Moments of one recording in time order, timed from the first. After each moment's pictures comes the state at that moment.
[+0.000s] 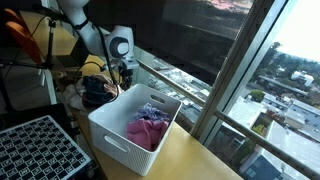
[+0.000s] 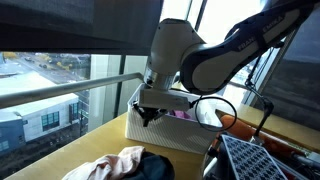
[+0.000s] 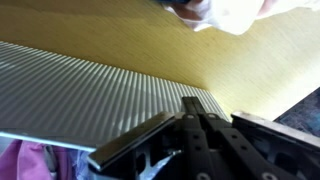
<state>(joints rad) 0.28 0.52 0.00 -1.95 -0.27 2.55 1.29</state>
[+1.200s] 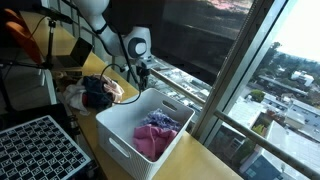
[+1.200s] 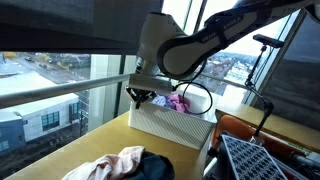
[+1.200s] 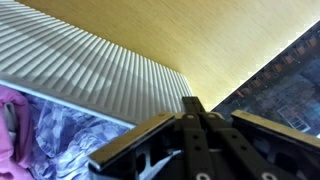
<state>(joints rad) 0.25 0.65 -0.06 -1.68 -0.24 2.46 1.17</state>
